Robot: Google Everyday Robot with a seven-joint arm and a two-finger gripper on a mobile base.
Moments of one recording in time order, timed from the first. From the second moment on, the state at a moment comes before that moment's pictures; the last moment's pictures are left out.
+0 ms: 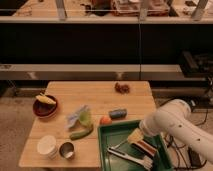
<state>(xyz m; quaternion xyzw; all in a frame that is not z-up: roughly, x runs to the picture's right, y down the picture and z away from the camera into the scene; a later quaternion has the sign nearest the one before) 0.150 0.187 0.691 0.02 -0.25 -0.86 0.44</state>
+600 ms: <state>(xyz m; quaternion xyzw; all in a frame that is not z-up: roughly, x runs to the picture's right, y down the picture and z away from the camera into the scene) -0.001 0.121 0.704 0.07 -0.25 -0.90 0.36</state>
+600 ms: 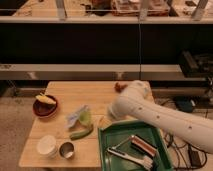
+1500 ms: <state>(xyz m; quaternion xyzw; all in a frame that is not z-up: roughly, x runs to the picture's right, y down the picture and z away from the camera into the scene) -0.146 0.081 0.777 0.05 -0.27 -0.90 0.34</state>
